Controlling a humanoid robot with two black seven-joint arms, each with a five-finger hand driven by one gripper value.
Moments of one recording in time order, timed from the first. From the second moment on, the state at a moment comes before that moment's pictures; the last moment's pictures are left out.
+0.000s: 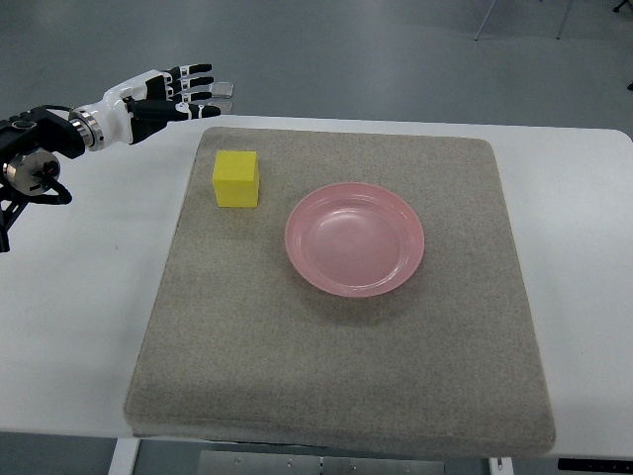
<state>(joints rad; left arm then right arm) -1.05 0.44 -0.36 -0.53 0.32 -0.49 -0.16 0.05 0.00 -0.10 0.16 -0.07 -0.08 0.01</state>
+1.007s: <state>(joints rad) -1.14 0.52 -0.36 -0.80 1.15 -0.46 -0.19 0.05 0.00 -0.10 0.16 -0.07 -0.08 0.01</state>
